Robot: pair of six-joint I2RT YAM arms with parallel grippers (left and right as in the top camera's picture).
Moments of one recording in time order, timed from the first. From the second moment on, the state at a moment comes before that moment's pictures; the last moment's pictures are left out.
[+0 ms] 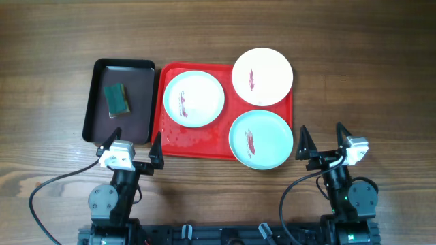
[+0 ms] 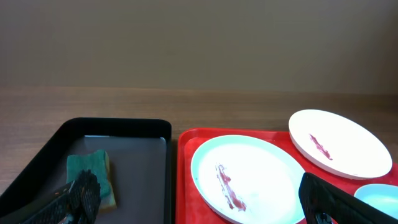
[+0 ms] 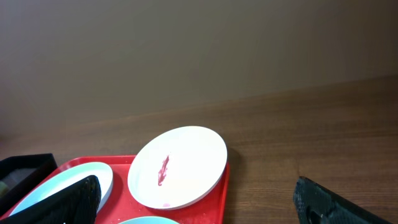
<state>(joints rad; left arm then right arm) -0.04 0.01 0.01 -0.07 0.12 -0.10 0.05 0.02 0.01 0.00 -0.10 0.23</state>
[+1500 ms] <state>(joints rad) -0.04 0.15 0.38 -0.36 0.19 -0.18 0.05 0.12 0.22 -0.12 -0.27 0.26</state>
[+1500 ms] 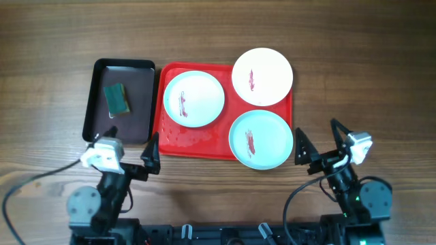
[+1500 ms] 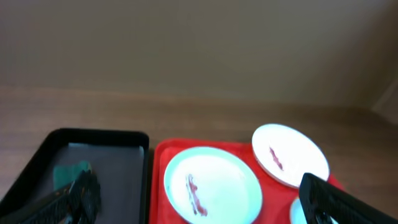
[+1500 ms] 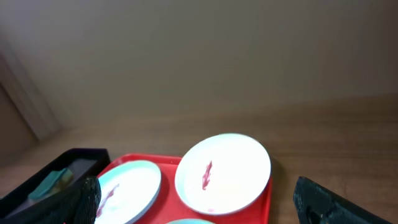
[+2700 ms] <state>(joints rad) -0.04 1.38 1.57 -1.33 0.30 -0.22 0.09 1.30 1.21 -0.72 -0.48 0.20</state>
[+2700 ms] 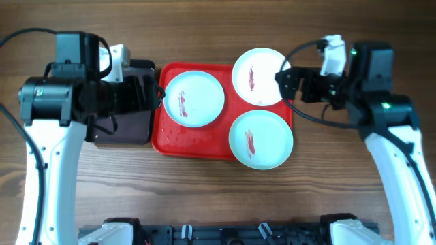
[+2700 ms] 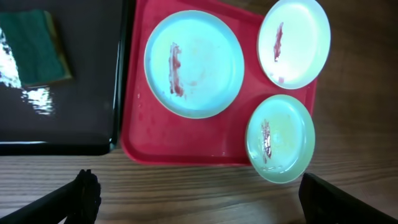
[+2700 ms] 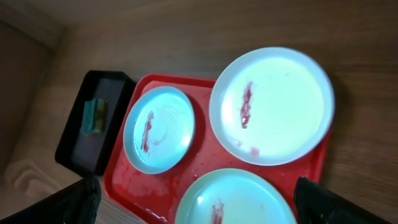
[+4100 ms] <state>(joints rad) 0.14 2.11 1.58 -0.90 -0.10 -0.42 0.36 1.48 1.21 -0.63 -0.26 0.40</state>
